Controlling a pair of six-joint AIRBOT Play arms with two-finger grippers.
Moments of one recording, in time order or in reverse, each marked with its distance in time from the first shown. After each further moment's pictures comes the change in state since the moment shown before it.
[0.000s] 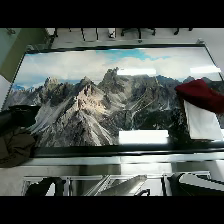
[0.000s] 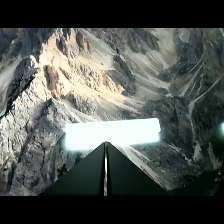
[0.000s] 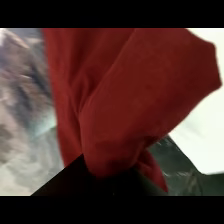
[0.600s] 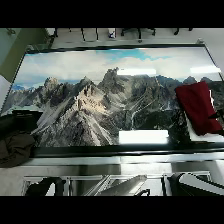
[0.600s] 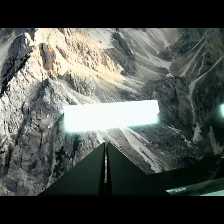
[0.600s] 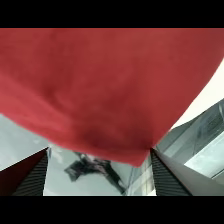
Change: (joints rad) left arm 0.000 0.000 0.000 -0.001 0.074 0.000; right arm 0.000 0.051 -0.227 -0.159 0.003 0.039
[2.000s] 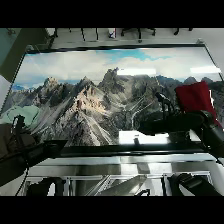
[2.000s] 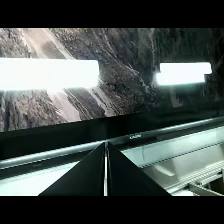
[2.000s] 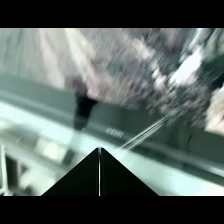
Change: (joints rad) left arm 0.000 0.327 -0.515 -0.232 -0.022 -0.037; right arm 1.147 0.428 -0.379 0.265 0.291 -0.142
